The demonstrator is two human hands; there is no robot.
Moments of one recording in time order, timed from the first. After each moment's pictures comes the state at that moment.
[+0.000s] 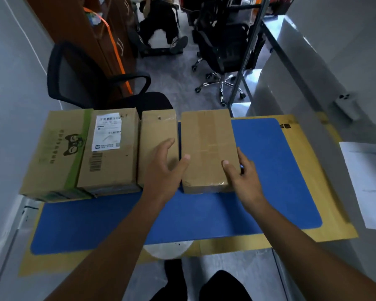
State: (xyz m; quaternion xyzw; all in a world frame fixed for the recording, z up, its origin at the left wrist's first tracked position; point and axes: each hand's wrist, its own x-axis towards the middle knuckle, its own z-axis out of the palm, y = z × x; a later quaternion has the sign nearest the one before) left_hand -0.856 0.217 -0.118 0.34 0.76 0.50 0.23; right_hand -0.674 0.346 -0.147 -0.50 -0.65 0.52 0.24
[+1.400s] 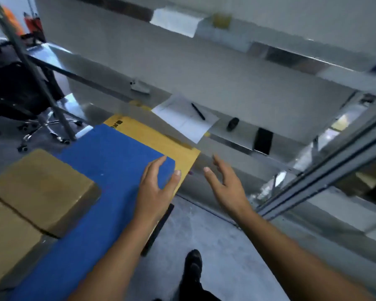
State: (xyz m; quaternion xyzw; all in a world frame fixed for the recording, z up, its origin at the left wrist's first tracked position) left_hand -0.632 0.222 -0.087 0.65 0.48 0.39 0.44; right_hand -0.439 0.161 -0.067 -0.73 -0.48 0.26 0.41
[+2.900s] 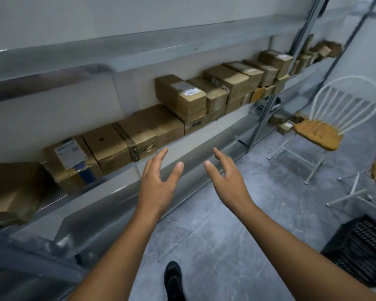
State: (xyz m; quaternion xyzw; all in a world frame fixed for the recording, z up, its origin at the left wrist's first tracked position) left_hand 0.084 -0.336 -0.049 0.82 0.04 0.12 0.55; right_hand 0.101 -0.531 -0.045 -0.86 -0.02 -0.04 0.51
